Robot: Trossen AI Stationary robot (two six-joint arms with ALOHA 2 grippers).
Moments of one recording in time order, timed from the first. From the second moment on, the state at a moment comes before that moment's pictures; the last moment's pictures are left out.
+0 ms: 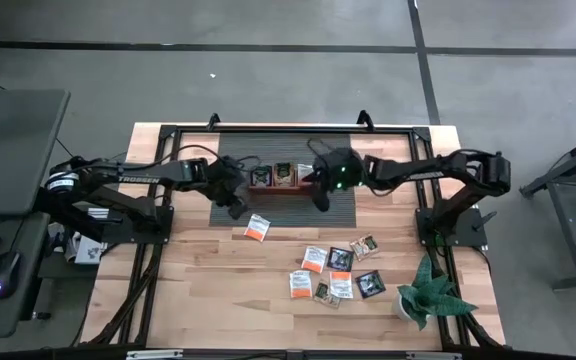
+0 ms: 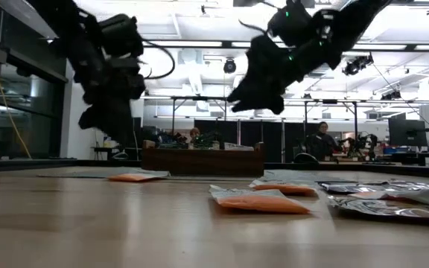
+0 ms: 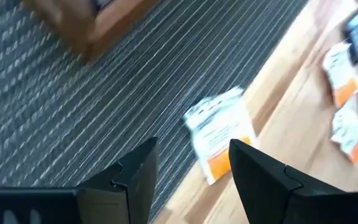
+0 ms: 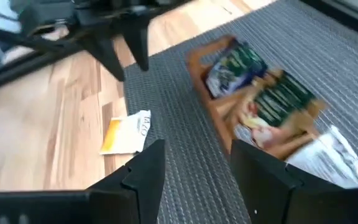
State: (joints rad) left arm 0.29 1.25 0.65 -0.39 0.24 -0.55; right arm -0.25 1.56 0.84 0.20 -0.14 0.26
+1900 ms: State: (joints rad) left arm 0.27 1.25 0.56 -0.31 0.20 -0.39; right arm 0.03 2.17 1.34 0.04 0.12 0.39
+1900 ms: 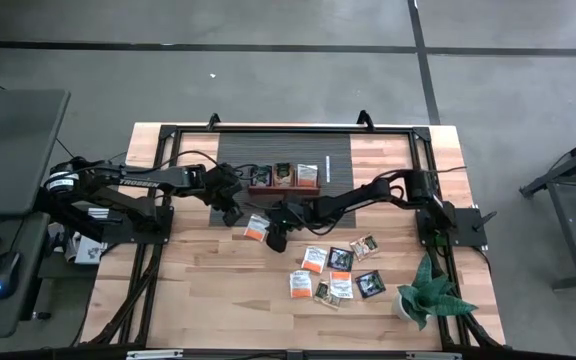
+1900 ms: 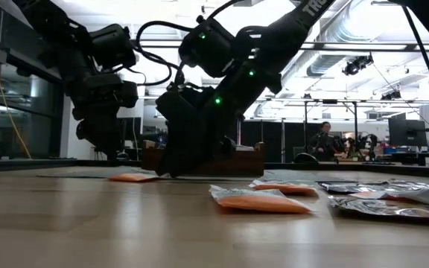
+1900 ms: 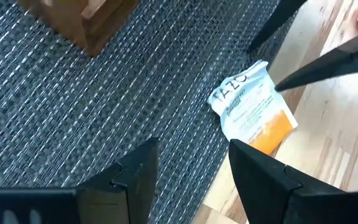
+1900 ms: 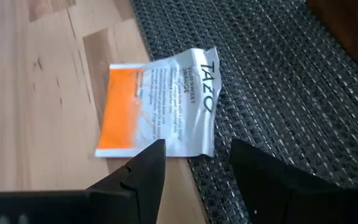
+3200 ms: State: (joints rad) left arm 0.27 1.31 0.56 -0.31 0.31 -0.40; right arm 0.02 2.18 1.34 0.07 0.17 0.45
